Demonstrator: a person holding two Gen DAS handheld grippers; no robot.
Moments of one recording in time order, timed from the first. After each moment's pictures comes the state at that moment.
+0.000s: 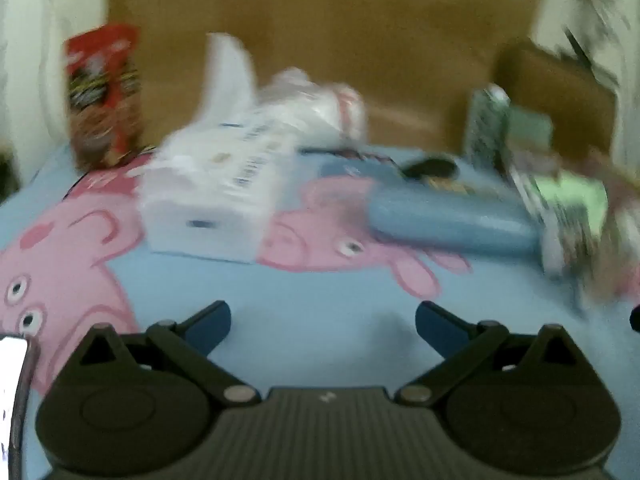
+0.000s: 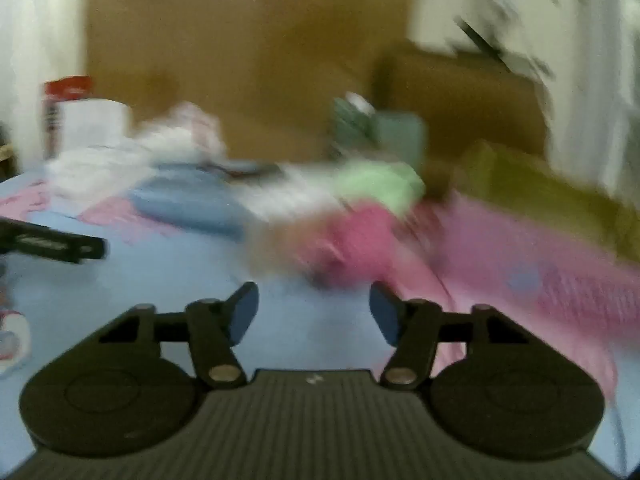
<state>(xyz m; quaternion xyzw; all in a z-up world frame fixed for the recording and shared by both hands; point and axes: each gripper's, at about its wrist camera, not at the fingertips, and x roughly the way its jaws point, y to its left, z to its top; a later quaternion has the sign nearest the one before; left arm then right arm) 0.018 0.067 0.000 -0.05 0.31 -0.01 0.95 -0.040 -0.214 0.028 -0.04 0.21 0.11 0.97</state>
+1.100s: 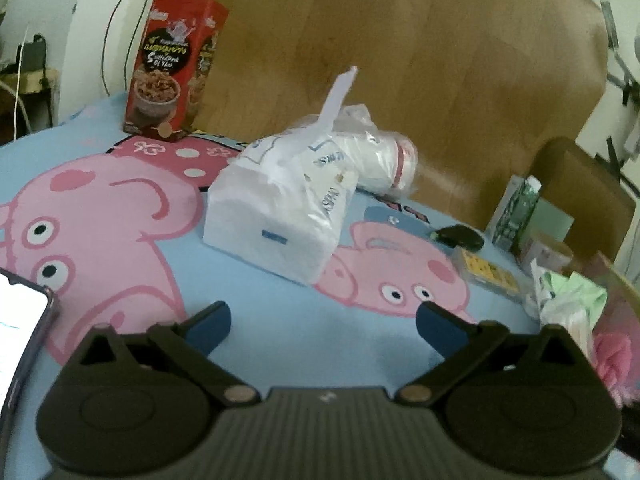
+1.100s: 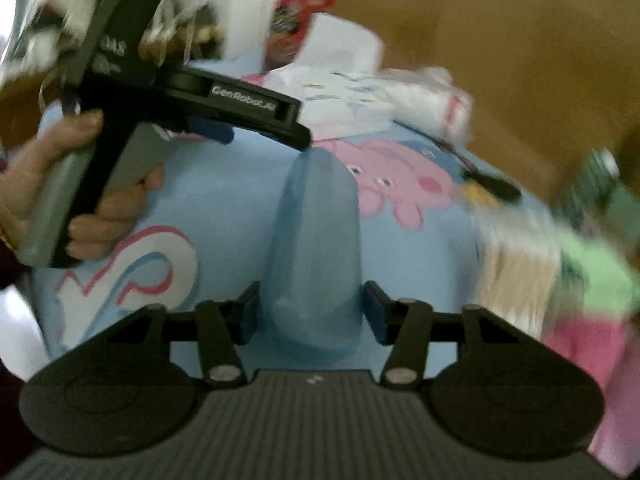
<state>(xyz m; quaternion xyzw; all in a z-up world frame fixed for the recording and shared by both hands) 0.013 0.110 0.002 -0.16 0.28 0.02 0.95 -0.023 -0.140 0.024 -0.17 0.28 0.37 0.87</state>
